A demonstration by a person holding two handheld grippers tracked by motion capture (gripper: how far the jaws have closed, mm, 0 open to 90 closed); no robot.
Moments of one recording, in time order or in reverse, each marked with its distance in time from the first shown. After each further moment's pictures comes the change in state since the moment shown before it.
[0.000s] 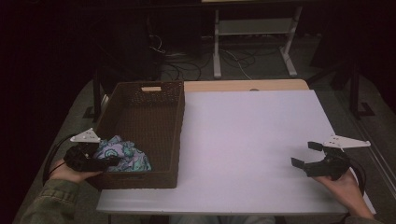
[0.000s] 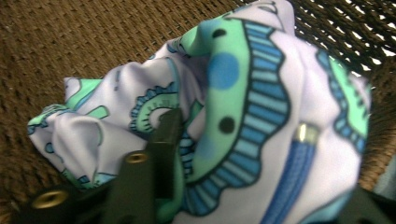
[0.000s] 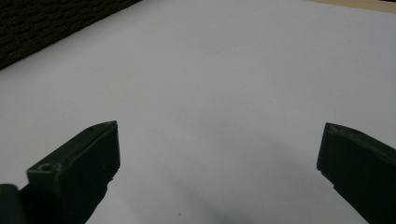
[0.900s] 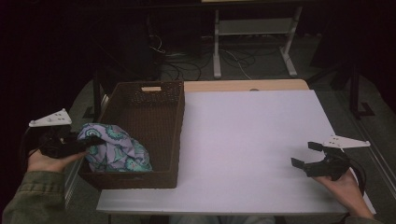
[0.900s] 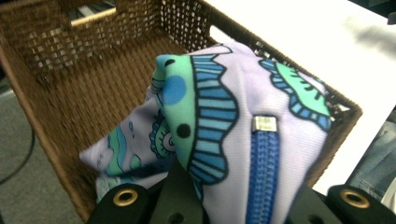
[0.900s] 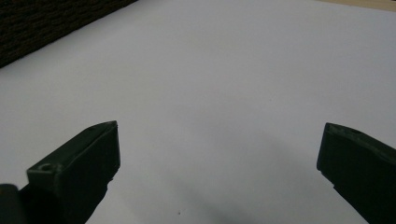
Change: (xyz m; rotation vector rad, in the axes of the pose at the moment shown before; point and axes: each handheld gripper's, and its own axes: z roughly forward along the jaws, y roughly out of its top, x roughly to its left) left arm 0.005 0.038 -0.071 -0.246 -0.046 -0.008; right arm 0.000 -0.001 0.000 0.002 -0.001 0.001
